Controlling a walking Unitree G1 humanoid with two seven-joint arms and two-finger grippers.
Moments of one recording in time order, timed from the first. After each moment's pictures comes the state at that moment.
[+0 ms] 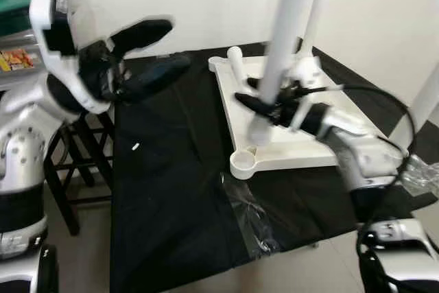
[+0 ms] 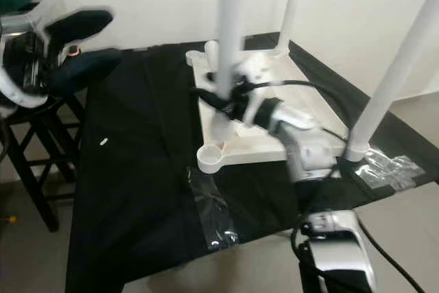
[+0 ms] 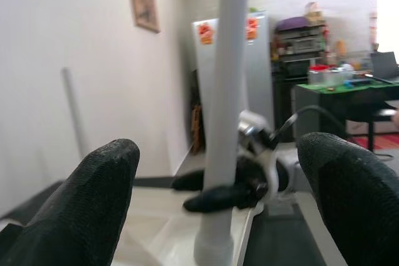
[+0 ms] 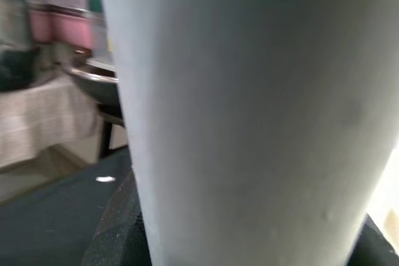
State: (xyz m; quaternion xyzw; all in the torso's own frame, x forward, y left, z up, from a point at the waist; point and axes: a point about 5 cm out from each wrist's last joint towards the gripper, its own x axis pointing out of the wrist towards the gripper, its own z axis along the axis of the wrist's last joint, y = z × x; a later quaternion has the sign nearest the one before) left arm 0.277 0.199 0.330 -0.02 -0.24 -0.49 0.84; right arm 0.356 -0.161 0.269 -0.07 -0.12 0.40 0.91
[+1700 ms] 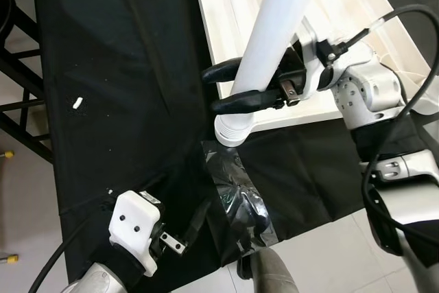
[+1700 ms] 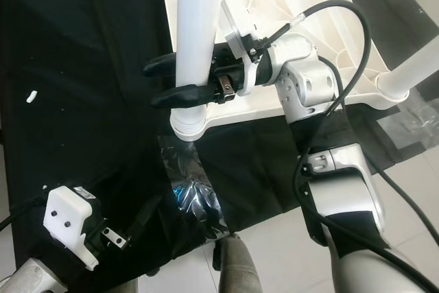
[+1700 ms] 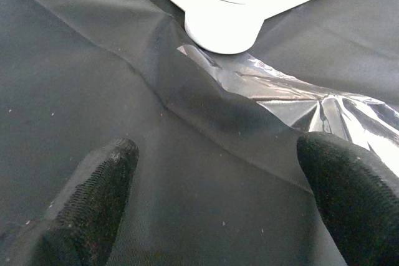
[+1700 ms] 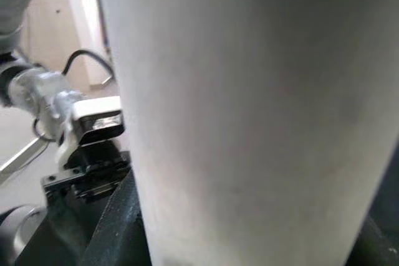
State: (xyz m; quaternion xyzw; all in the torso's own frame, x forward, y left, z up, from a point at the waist) left arm 0.160 0.125 0.183 0.05 -0.07 -0.26 0.96; right arm 0.317 -0.098 0.346 -0.19 -0.14 0.79 0.57
